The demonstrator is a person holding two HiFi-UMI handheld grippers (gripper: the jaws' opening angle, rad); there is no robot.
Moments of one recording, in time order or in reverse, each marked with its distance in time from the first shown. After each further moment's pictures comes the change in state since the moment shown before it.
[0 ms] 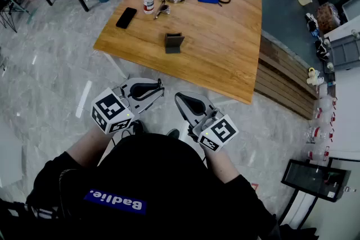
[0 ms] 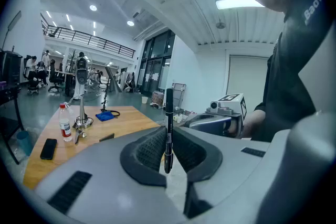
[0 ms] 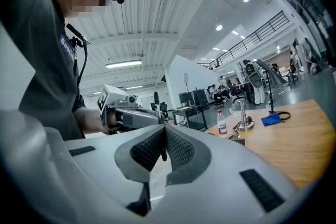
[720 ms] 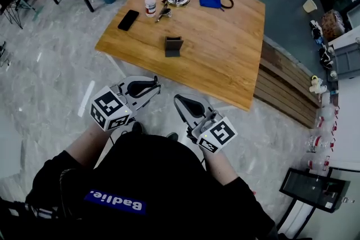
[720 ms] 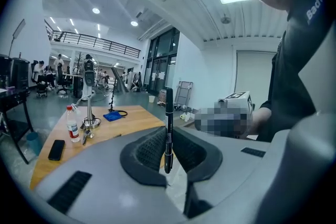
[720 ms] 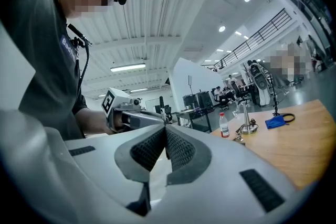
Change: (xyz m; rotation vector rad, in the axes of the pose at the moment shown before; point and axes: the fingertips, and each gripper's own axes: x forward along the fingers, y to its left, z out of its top) left arm 0.016 0.012 0.001 0.004 0.020 0.087; right arm -0.015 -0.013 0.006 -0.004 -0.035 0.055
